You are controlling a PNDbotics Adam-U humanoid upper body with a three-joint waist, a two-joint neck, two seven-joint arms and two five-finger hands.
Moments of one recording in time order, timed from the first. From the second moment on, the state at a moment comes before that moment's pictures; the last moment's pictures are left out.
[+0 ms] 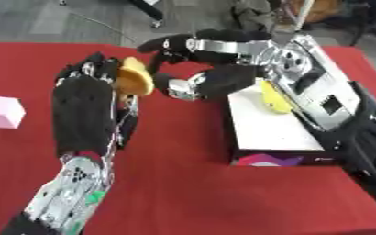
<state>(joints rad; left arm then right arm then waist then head) -0.63 0.11 -0.56 -1.74 -1.34 0.59 0.25 -0.80 -0.52 0.38 -1.87 0.19 0.25 0.59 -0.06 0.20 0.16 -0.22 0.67</state>
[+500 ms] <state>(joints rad) -0.63 0.10 -0.57 -1.73 -1.30 0.59 0.33 -0.80 -0.51 0.38 -1.87 0.23 0.23 0.52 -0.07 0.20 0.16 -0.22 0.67</state>
